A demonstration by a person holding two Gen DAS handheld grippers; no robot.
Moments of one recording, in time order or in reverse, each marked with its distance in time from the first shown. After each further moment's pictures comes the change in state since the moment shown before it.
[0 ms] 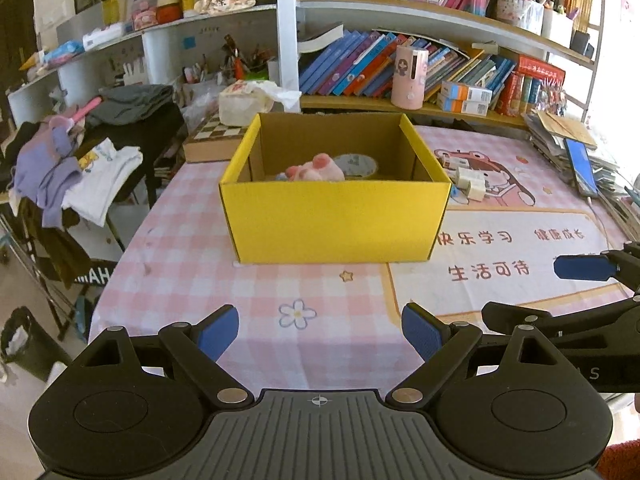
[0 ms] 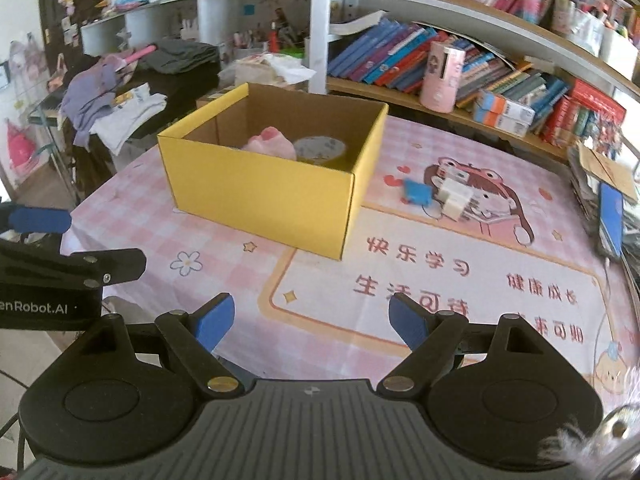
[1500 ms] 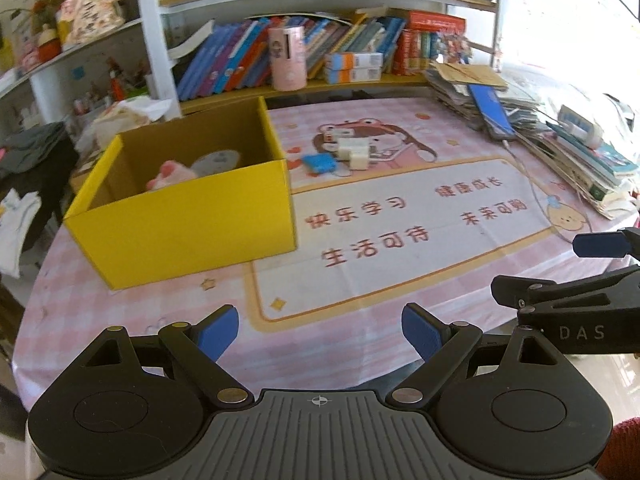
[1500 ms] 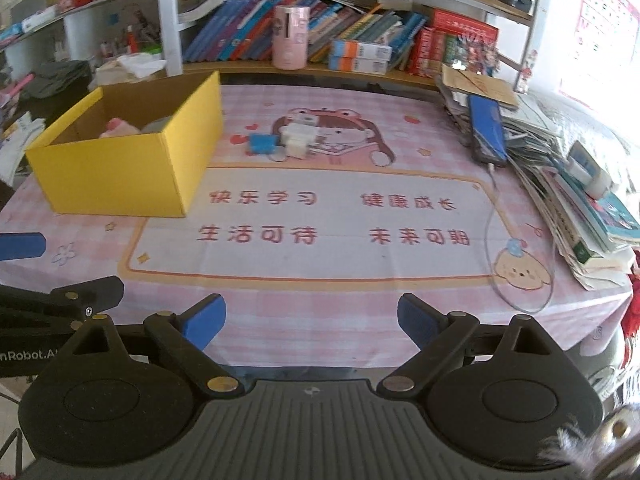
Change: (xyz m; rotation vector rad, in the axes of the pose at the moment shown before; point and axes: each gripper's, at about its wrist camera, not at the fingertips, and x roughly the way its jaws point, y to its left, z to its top) left arm 0.026 -0.109 -0.005 0.220 0.022 -0.177; right arm -0.031 -0.093 -0.055 0.234 0.050 -0.265
